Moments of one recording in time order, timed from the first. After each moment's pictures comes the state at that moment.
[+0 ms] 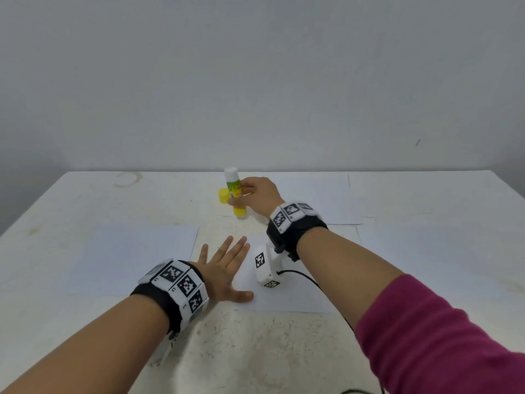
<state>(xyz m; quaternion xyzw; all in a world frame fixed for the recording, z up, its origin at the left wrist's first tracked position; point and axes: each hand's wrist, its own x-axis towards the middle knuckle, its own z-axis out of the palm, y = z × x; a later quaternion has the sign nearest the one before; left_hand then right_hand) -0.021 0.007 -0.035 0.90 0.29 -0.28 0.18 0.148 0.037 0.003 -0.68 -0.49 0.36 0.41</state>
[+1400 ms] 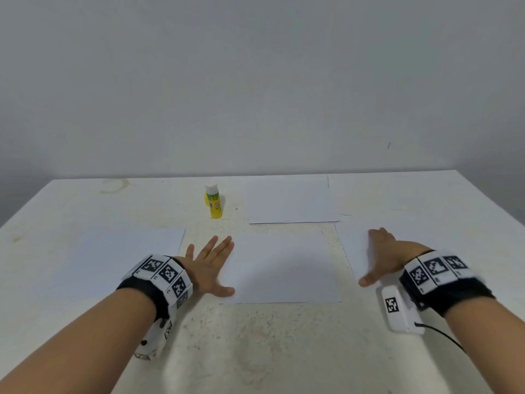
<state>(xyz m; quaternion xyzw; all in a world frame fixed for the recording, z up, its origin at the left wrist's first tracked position) -0.019 0.002 -0.024 0.89 0.32 -0.31 0.14 0.304 -0.174 -0.002 -0.87 -0.40 0.26 -0.12</state>
